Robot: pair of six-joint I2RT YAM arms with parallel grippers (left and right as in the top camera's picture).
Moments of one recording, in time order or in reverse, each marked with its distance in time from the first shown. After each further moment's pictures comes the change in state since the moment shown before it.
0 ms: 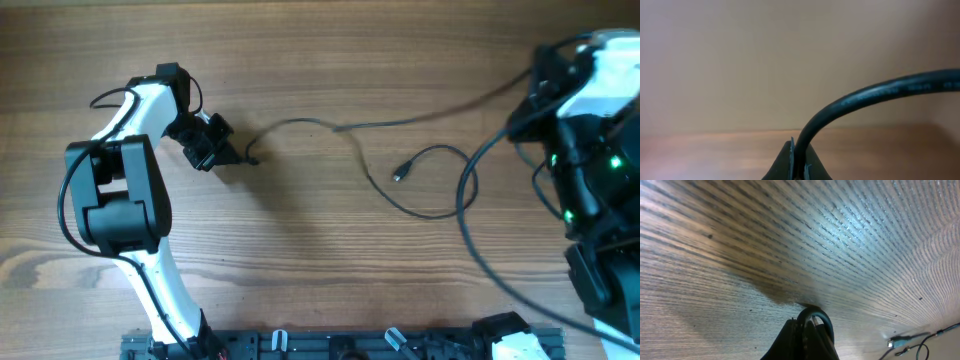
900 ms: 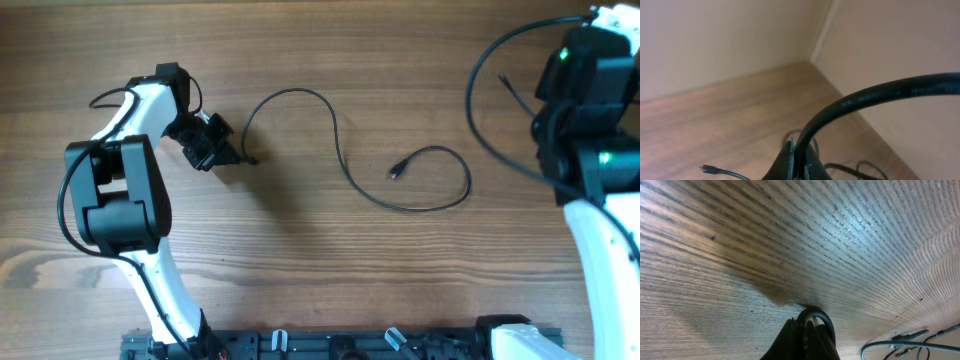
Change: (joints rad) left arm 0.000 0.000 0.000 0.001 -0.004 0.000; right arm -0.196 0.320 0.000 -0.053 0.377 -0.037
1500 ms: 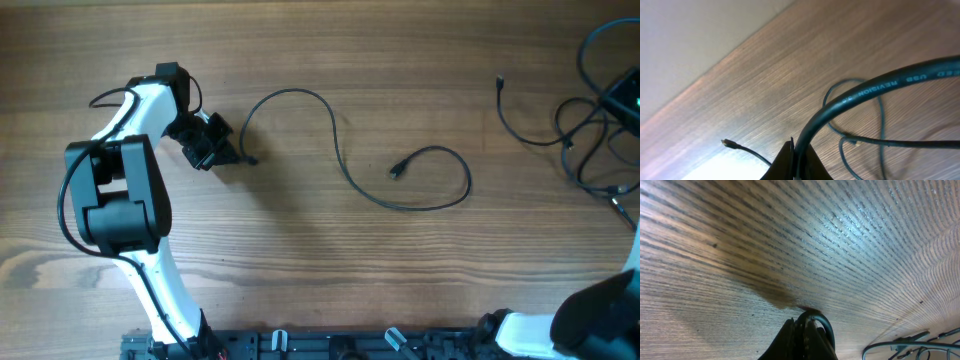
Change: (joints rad) left arm 0.000 0.000 0.000 0.010 -0.008 0.000; right arm -0.582 0.275 0.000 0.018 -0.906 0.159
